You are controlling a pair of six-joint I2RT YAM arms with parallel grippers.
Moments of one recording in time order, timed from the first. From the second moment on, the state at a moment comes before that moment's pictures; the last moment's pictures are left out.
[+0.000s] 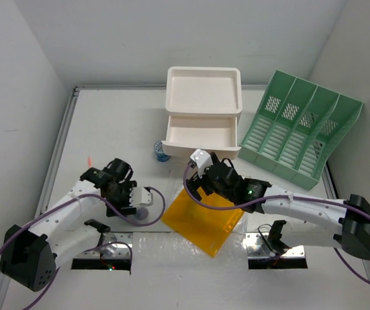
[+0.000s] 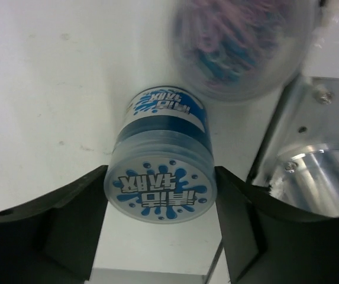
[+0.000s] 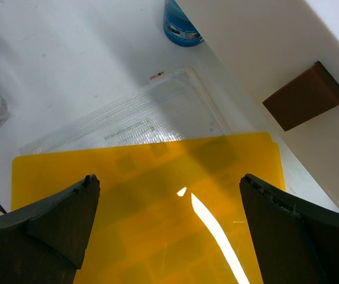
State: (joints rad) left arm -0.41 0.98 0.59 -1.07 0.14 1.07; right arm 1.04 1.13 0.63 -0.05 0.26 0.02
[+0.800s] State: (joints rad) left arm -0.32 1.01 1.25 -1.20 0.36 0.92; right arm 1.04 1.10 0.76 -0.12 0.10 -0.14
